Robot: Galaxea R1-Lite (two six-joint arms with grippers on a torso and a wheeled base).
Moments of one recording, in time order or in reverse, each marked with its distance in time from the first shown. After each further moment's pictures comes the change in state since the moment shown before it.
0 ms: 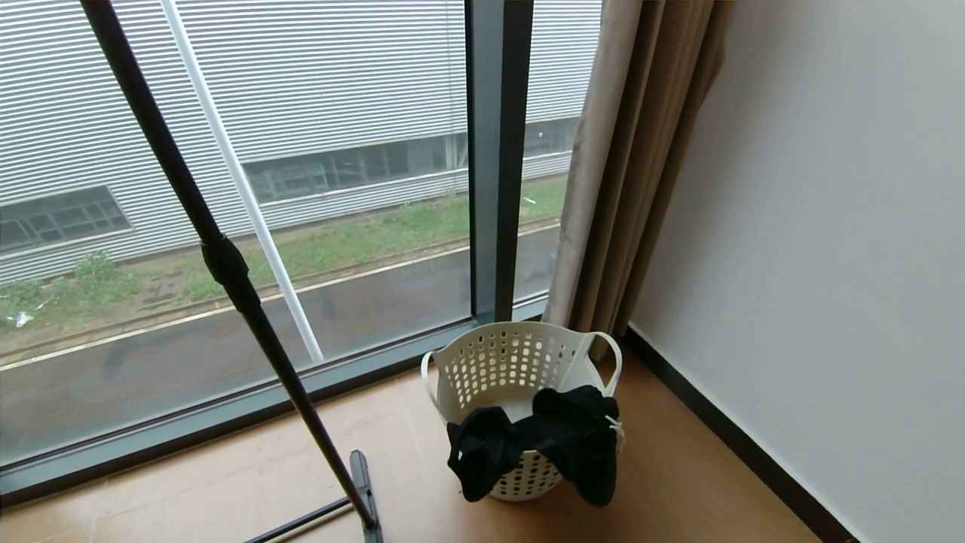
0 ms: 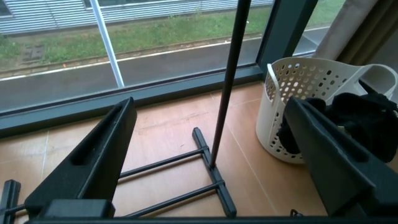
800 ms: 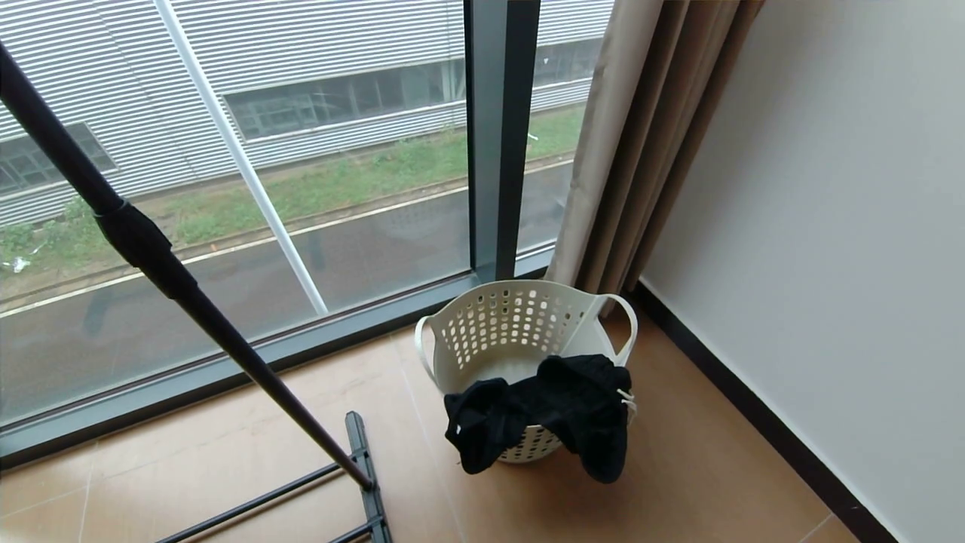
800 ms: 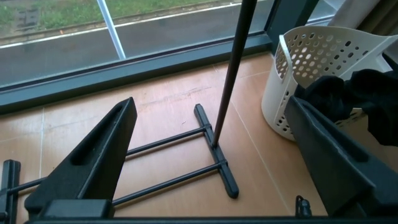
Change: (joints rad) left arm 0.000 0.000 -0.001 -0.001 0.000 -0.002; right arm 0.003 0.009 -0.002 0.004 0.002 -0.016
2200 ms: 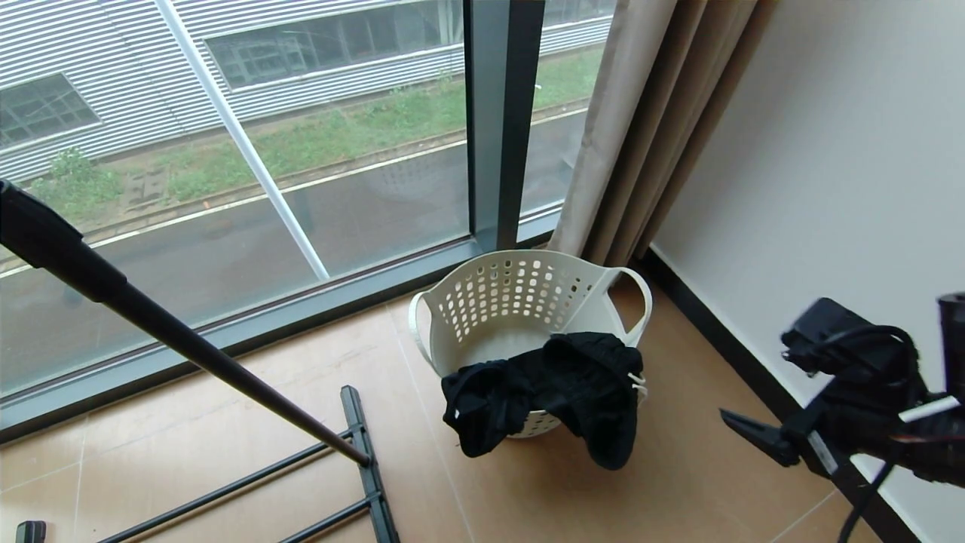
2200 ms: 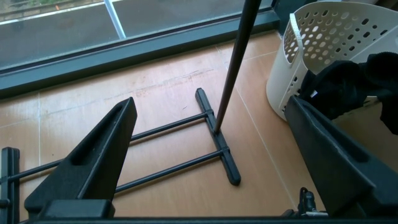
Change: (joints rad) left arm 0.000 0.000 -0.001 0.000 0.000 -0.001; right arm 0.299 1.353 -0.509 -0.335 -0.074 -0.445
